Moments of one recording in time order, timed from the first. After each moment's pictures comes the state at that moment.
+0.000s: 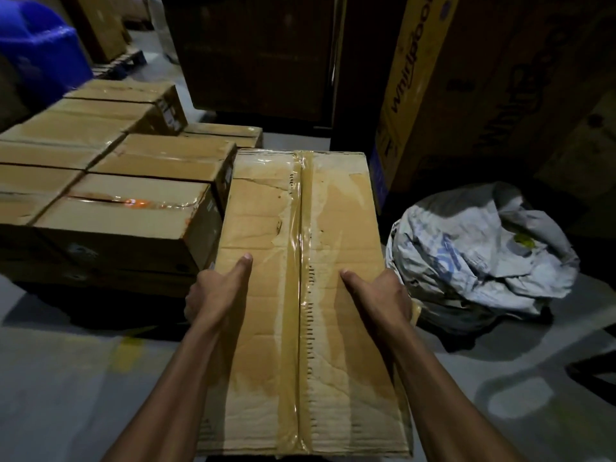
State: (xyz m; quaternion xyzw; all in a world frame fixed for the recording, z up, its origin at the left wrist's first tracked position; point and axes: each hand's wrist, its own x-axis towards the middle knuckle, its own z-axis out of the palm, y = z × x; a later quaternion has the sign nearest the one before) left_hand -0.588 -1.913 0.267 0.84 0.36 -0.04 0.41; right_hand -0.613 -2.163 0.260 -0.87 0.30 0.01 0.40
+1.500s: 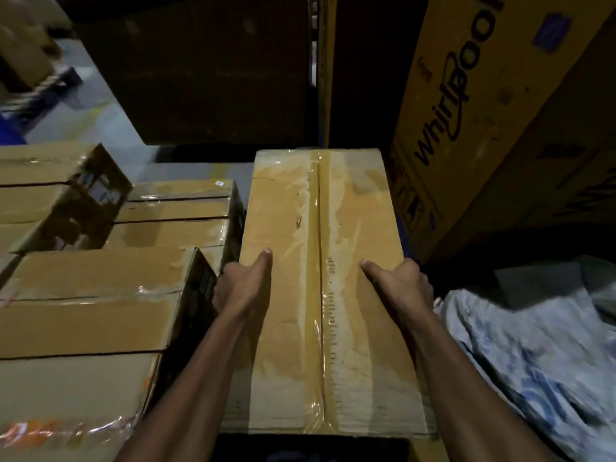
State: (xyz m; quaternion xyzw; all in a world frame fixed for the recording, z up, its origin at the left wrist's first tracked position) left_hand 0.041 -1.954 0.248 0.87 0.28 -0.09 0.39; right_hand -0.012 -2.204 0.242 -0.85 0.36 0.01 0.39
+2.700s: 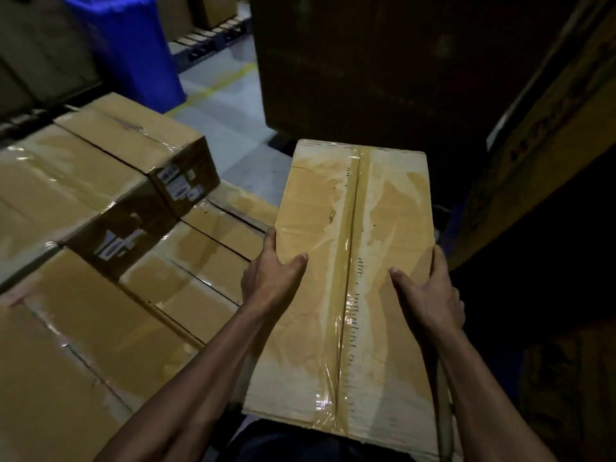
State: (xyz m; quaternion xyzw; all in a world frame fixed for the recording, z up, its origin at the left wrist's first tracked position) left_hand 0.480 -1.891 0.220 0.85 0.35 0.03 0.40; right_hand 0.538 -2.132 0.237 -0.93 0.10 0.08 0.35
